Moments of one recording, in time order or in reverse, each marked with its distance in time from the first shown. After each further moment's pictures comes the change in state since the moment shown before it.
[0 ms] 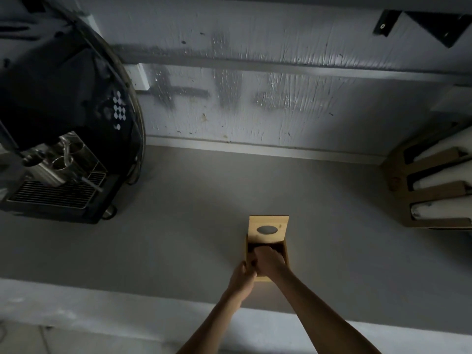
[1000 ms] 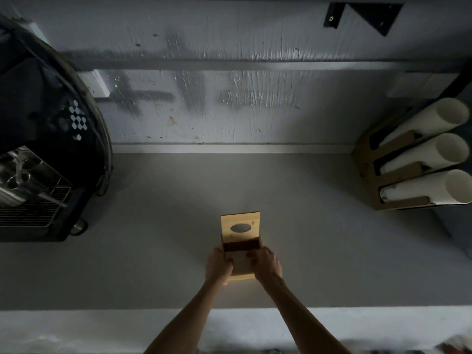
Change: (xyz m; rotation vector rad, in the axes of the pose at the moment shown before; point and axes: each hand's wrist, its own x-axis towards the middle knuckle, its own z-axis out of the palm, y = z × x) left_hand 0.013 0.039 0.006 0.388 0.216 0.038; right_hand -0.014 0.061 0.015 0.252 0.332 0.125
